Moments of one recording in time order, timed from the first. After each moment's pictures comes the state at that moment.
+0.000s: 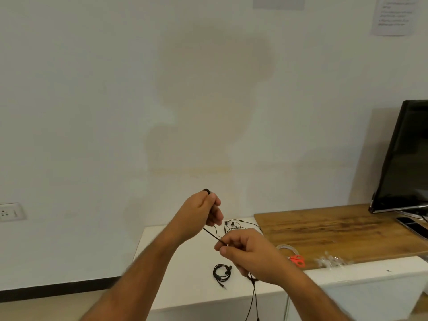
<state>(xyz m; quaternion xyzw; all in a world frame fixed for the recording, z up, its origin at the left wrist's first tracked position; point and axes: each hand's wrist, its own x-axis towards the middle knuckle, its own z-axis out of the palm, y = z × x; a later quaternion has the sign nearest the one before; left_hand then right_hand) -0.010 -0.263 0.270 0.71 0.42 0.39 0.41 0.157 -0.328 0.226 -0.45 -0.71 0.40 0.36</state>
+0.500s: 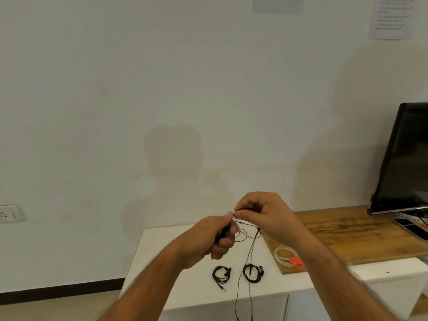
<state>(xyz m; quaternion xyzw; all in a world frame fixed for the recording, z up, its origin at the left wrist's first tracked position) -0.002 -0.293 0.261 0.66 0.32 0.26 0.63 0.189 -0.297 0.273 -0.43 -0.75 0.23 0.45</state>
